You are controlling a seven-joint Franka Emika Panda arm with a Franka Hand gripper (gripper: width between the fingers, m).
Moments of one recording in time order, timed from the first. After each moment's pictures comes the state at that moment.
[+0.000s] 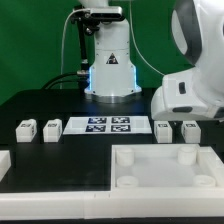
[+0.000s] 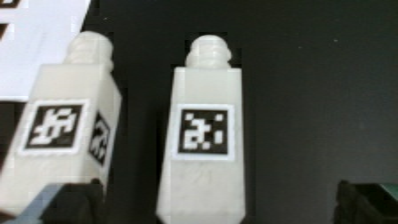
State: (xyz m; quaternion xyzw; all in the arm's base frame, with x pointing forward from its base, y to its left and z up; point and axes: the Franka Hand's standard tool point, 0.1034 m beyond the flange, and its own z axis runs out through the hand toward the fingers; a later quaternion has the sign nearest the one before) arm 0.413 0.169 0.029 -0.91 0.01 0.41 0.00
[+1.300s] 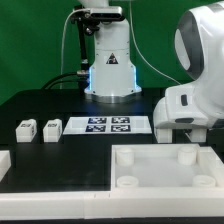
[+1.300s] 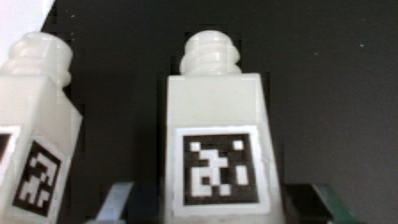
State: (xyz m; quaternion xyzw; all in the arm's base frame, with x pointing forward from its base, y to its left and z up) arm 0.394 0.171 0.009 -0.91 0.00 0.40 0.00
